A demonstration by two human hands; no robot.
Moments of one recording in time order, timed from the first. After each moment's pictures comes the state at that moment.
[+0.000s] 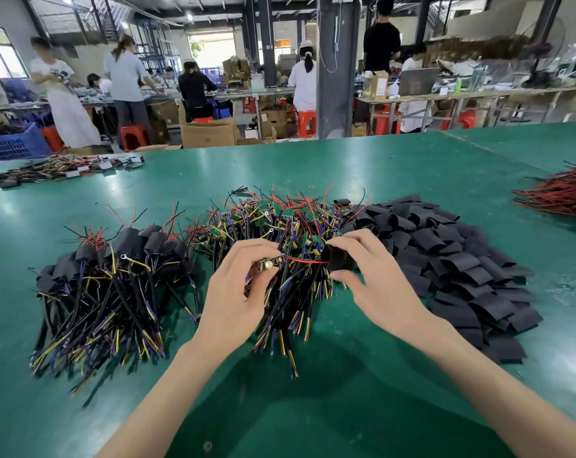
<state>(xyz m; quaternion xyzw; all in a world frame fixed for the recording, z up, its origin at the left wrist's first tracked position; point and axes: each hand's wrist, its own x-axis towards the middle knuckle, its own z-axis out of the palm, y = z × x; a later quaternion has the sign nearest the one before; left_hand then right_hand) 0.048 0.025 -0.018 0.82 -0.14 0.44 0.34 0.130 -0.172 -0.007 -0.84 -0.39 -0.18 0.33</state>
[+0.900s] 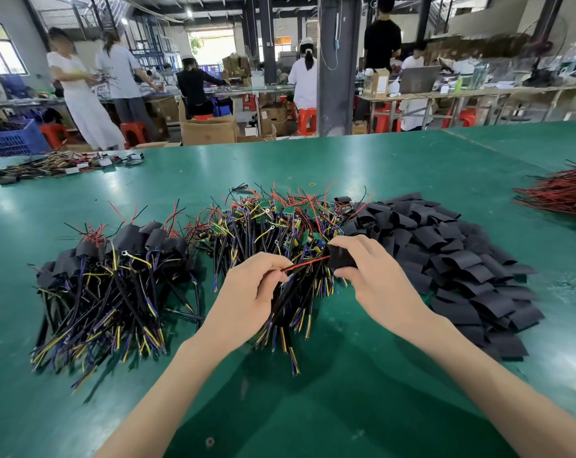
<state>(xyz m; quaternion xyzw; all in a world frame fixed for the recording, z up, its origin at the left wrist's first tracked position) 0.043 0.020 -0.012 0.89 -0.08 0.29 0.35 0.129 -0.172 -0.012 -0.87 -0.36 -0.17 0.27</state>
